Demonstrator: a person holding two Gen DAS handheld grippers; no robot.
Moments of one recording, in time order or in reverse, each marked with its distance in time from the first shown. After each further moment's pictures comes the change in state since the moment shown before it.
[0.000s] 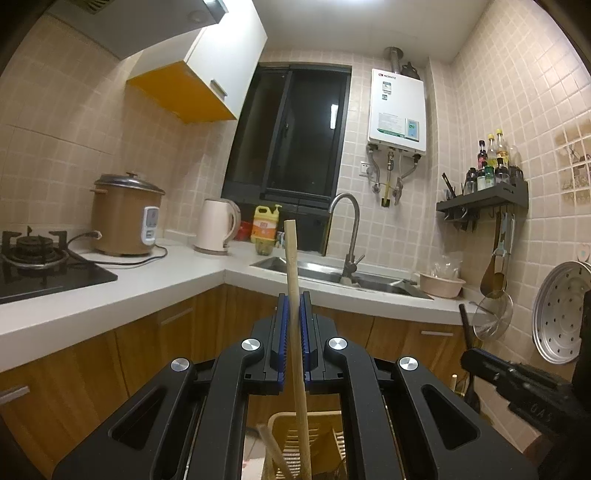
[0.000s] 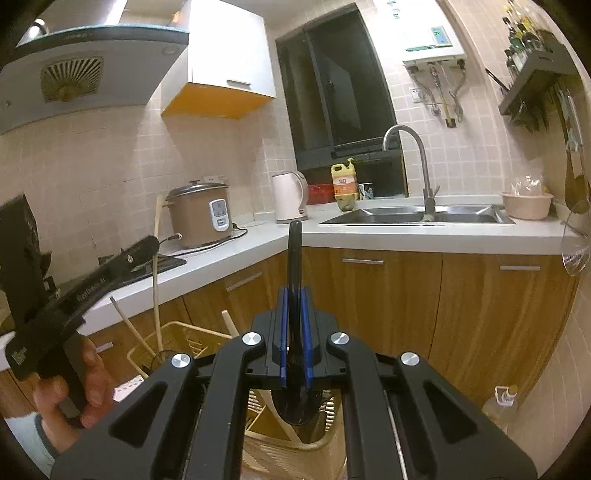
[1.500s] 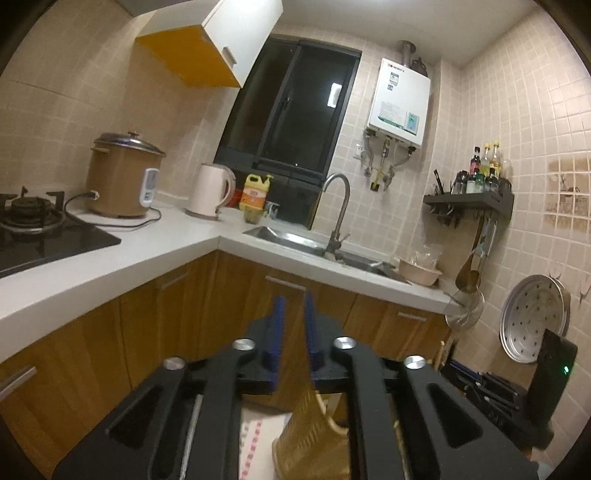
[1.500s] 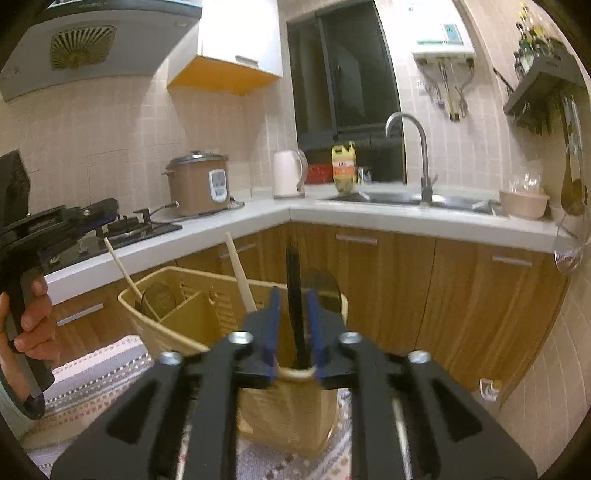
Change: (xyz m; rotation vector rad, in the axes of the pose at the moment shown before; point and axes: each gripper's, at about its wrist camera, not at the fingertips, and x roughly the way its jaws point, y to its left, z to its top) left arm -0.031 0.061 0.007 -0.106 0.137 -0.105; right arm -0.012 0.005 -0.028 -0.049 0.081 -0.034
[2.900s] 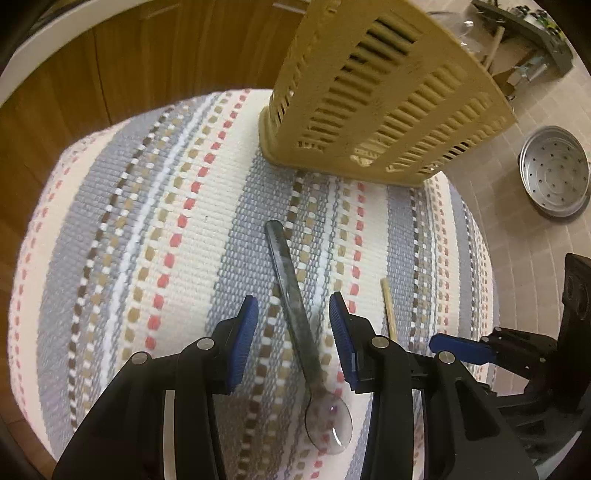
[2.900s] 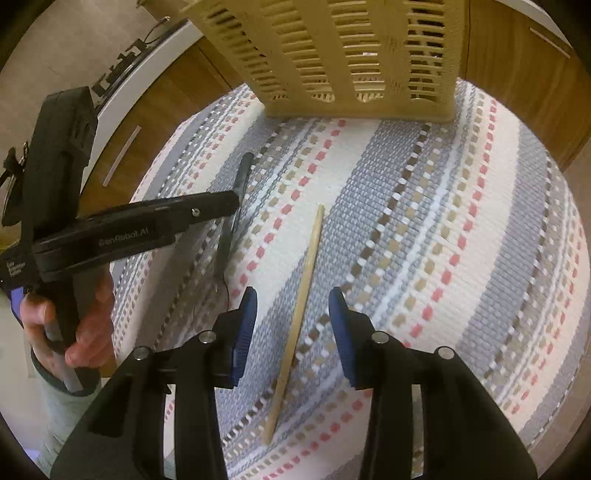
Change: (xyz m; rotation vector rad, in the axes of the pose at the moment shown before) left arm 0.016 0.011 -0.153 -0.102 1.020 0.006; right arm -0.017 0.091 -0.105 0.271 0.947 0.133
